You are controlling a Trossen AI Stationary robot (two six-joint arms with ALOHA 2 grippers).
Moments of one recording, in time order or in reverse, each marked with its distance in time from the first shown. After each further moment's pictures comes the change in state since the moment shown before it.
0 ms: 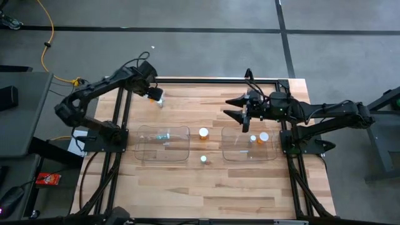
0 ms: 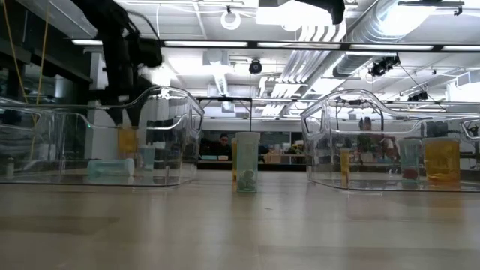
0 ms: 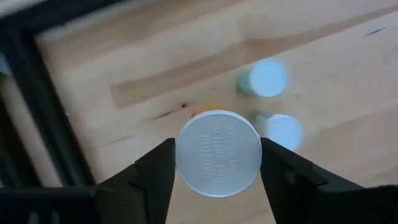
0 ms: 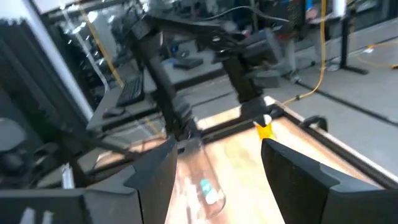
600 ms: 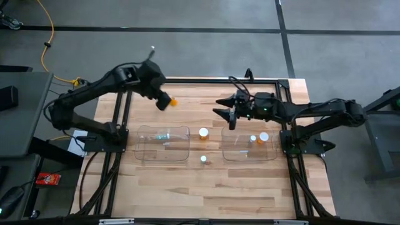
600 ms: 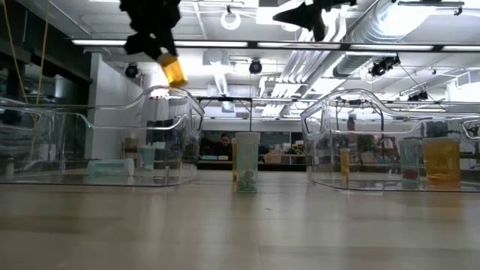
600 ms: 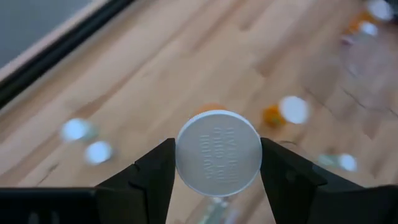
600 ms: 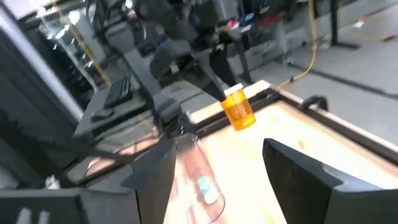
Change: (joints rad) left arm -0.402 -0.104 0.334 -0.124 0.176 0.034; right arm -0.027 0.172 0.027 0.095 0.000 0.097
